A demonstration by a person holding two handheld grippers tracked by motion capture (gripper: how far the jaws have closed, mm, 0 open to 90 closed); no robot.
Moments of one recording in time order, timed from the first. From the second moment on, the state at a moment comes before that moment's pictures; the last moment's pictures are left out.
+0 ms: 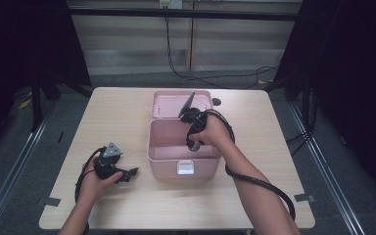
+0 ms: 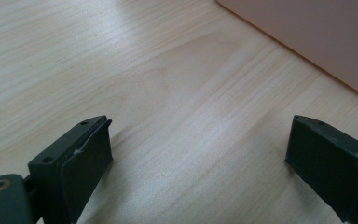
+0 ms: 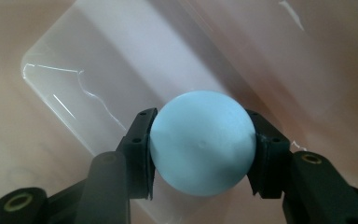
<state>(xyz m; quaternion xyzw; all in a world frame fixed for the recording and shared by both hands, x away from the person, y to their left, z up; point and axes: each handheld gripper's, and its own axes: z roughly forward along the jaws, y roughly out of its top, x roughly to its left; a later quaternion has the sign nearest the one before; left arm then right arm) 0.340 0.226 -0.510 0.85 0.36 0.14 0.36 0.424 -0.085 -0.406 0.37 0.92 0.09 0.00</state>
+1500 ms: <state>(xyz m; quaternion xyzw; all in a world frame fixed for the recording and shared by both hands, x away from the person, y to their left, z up) 0.340 0.226 -0.510 0.85 0.36 0.14 0.36 0.437 -0.079 -0.424 0.44 0.89 0.09 0.02</state>
